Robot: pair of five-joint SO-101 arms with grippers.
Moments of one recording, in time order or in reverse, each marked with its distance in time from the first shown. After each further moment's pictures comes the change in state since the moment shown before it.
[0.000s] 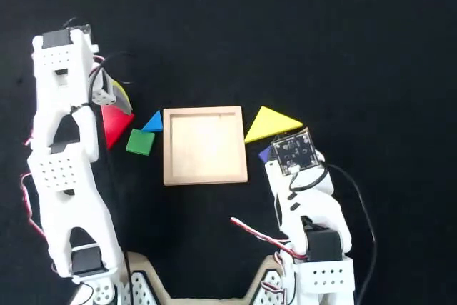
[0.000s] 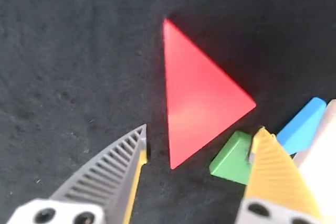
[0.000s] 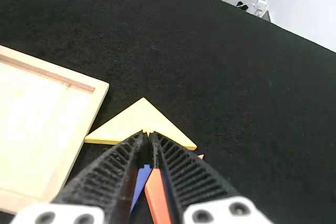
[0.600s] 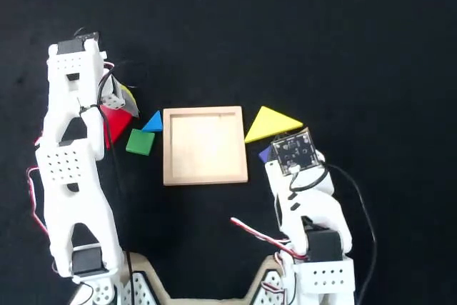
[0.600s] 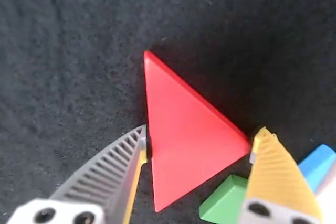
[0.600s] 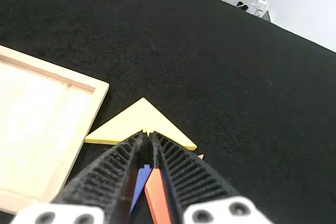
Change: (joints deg) left arm 0.8 6.2 0.0 -6.4 4.7; right arm 0.0 0.0 0.0 0.0 0.0
